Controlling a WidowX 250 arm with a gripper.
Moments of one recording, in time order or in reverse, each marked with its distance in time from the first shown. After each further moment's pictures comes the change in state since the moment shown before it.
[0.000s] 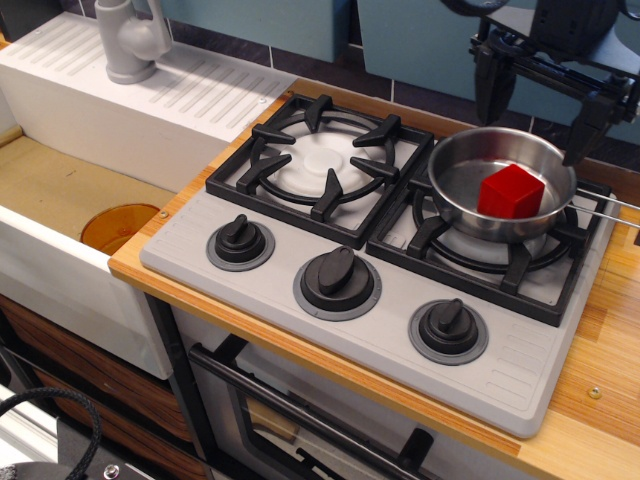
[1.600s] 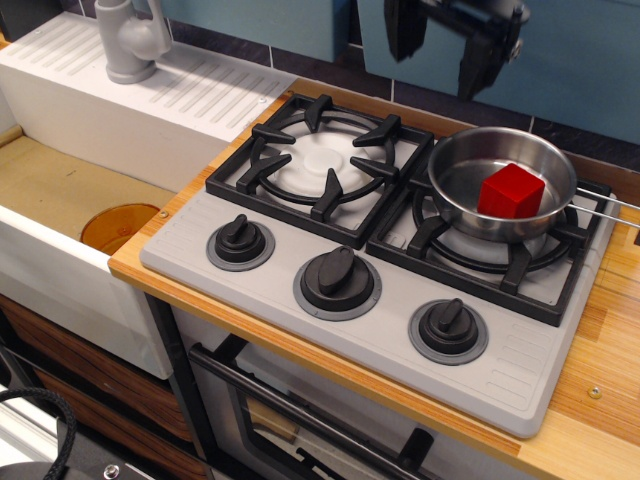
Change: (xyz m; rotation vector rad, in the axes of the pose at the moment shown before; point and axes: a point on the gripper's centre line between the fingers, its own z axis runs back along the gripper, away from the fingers) arm 0.008 0.079 0.003 0.059 -0.099 -0.073
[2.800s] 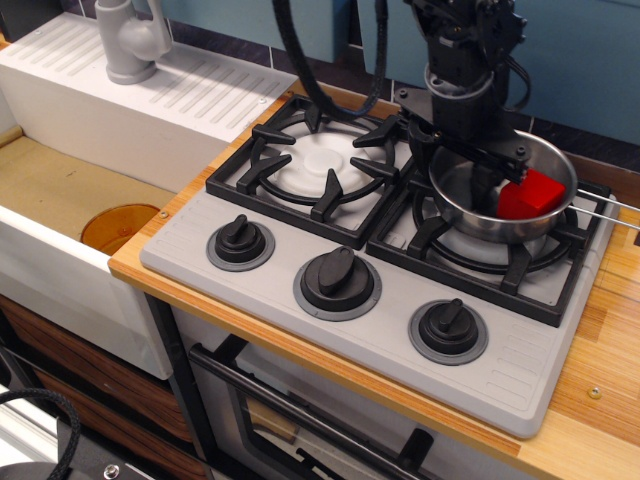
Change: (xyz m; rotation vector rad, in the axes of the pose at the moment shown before) arm -0.012 -0.036 -0.079 -0.049 -0.136 0.078
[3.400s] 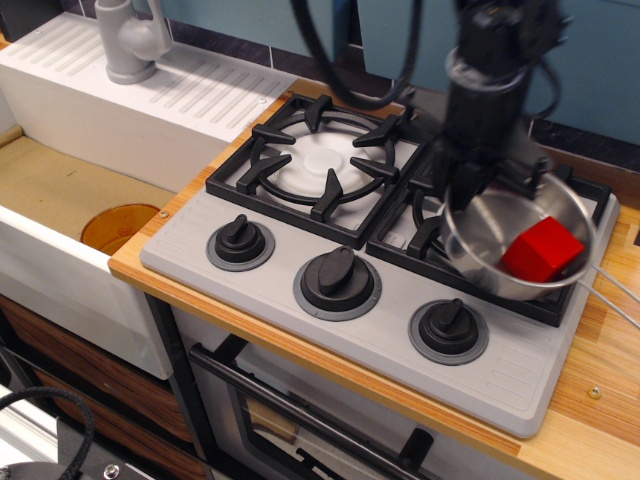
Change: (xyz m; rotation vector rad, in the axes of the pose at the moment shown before) arm -0.019 -0.015 0.035 0.061 0.162 0.007
